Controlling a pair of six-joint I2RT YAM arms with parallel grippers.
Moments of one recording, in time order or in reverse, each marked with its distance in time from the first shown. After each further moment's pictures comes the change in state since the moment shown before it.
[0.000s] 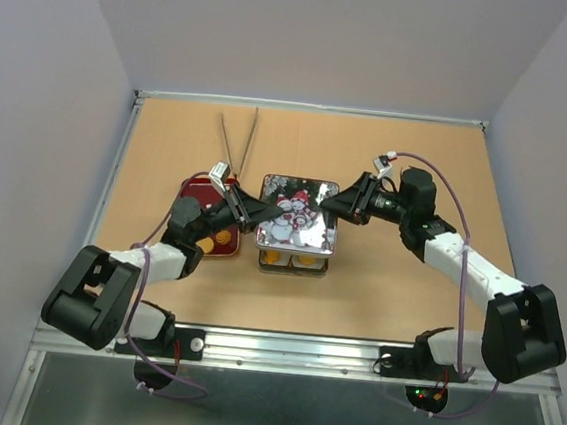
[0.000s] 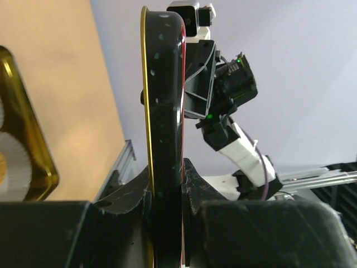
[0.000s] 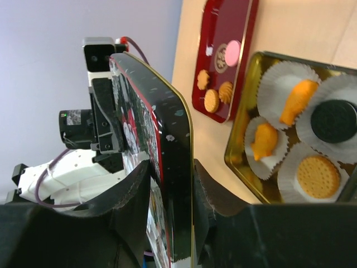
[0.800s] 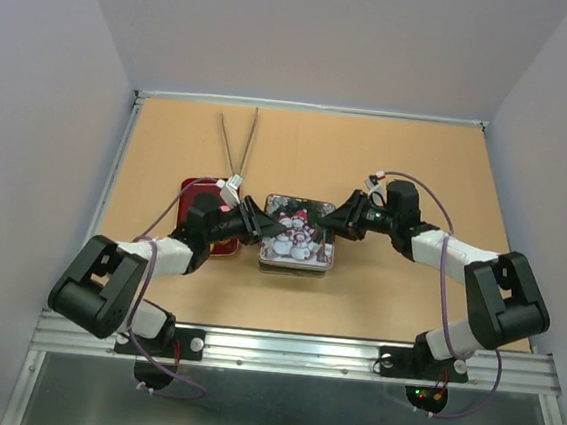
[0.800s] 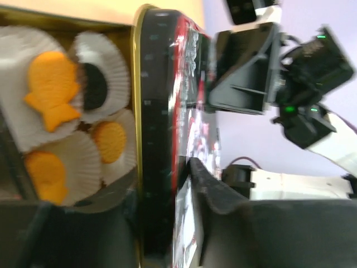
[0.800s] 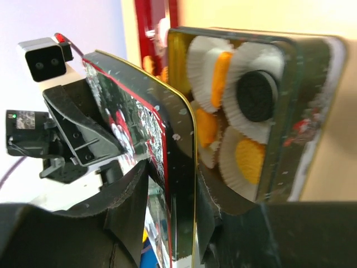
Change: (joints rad) left arm -0.041 0.031 0.032 -0.424 -0.090 0.426; right arm -0.006 0.193 -0.089 0.032 -0.004 -0.044
